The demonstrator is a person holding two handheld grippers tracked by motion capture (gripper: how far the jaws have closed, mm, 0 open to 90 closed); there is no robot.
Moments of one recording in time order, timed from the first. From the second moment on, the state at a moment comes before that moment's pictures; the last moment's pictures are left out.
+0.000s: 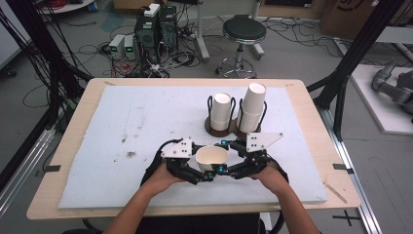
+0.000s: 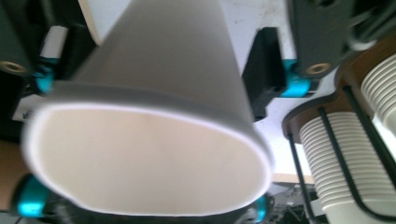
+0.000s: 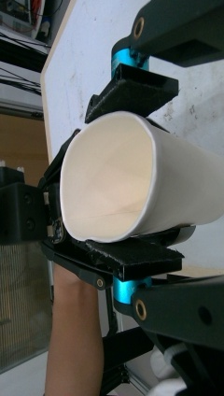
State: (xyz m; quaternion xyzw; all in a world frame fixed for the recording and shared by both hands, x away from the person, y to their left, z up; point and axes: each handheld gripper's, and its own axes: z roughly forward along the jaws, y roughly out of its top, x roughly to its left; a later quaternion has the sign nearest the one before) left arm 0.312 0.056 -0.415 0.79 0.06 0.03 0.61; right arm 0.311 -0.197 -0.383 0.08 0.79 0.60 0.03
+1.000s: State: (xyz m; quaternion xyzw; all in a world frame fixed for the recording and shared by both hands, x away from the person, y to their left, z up) left arm 0.326 0.109 -0.403 0.75 0.20 0.12 0.62; right arm 0.315 -0.268 -0.379 0.20 0.78 0.57 0.16
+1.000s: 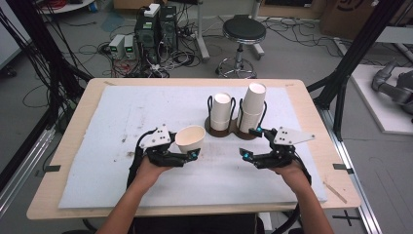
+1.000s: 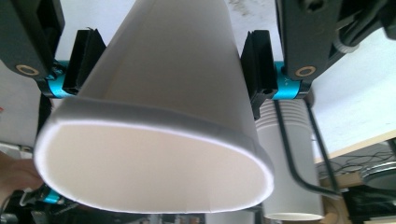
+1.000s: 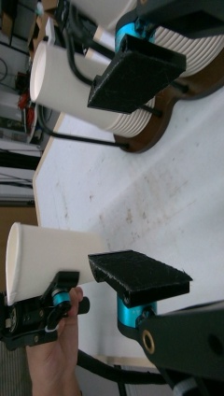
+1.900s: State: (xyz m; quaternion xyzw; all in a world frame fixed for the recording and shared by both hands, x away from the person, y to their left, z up) left arm 0.337 0.138 -0.394 0.72 0.25 0.16 0.63; right arm 0.314 -0.286 -0.385 0.23 0.77 0.57 0.18
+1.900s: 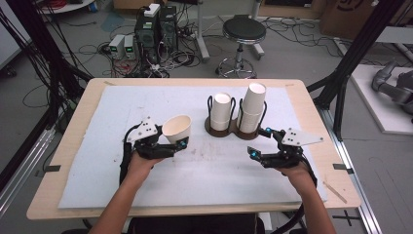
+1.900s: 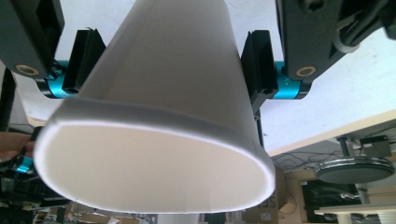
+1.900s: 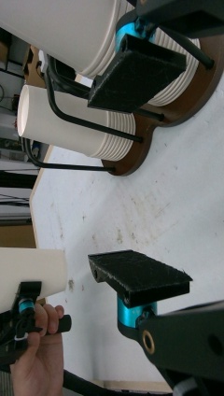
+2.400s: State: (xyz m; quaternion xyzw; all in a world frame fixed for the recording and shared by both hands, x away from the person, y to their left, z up) left arm 0.362 0.170 -0.381 0.69 0.31 0.21 0.62; right arm 0.311 -0.288 -0.386 0.23 0.77 0.57 0.18
